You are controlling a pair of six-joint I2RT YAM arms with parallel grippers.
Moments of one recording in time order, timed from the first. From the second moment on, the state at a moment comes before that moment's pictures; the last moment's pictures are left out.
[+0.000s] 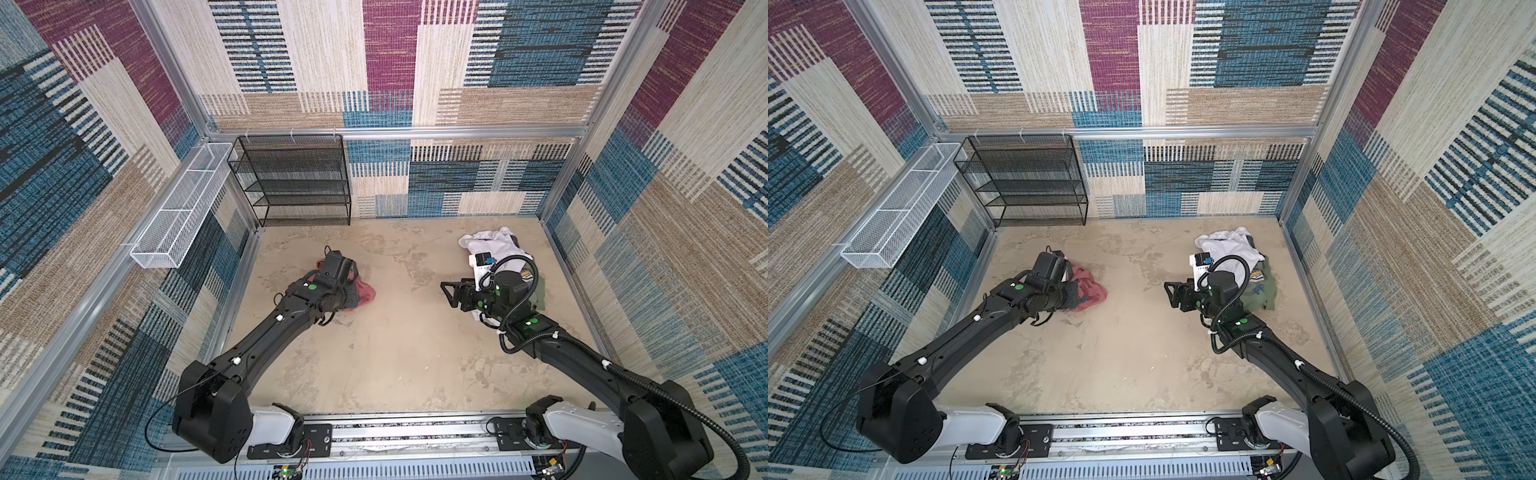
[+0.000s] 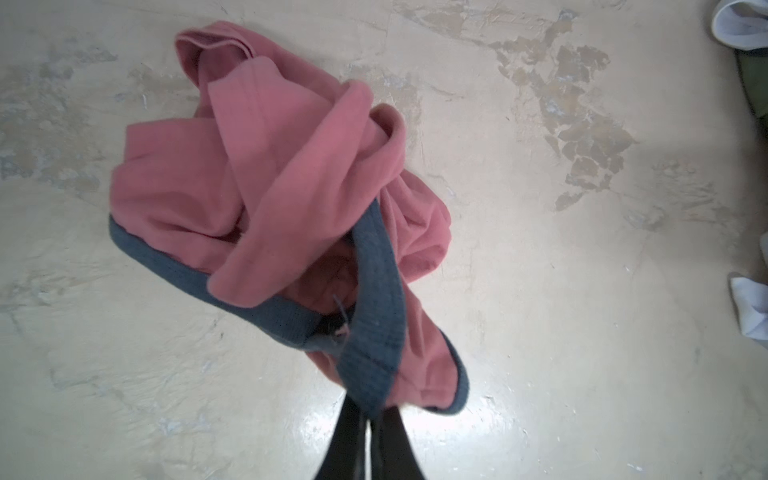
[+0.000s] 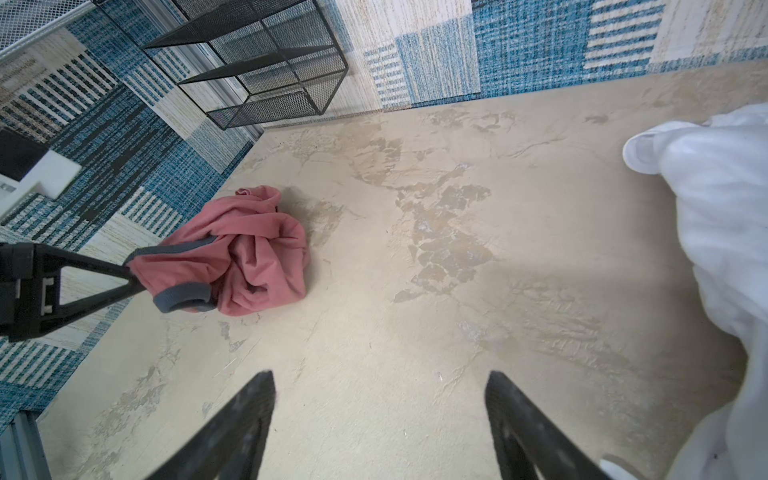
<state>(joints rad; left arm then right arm) -0.43 1.38 1.10 -0.69 -0.17 -0.43 0.40 1.15 0.63 0.12 -0.21 0.36</state>
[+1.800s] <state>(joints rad) -0.17 1.27 0.73 -0.25 -0.34 -0.28 0.06 1.27 0.49 0.39 0.16 0.20</state>
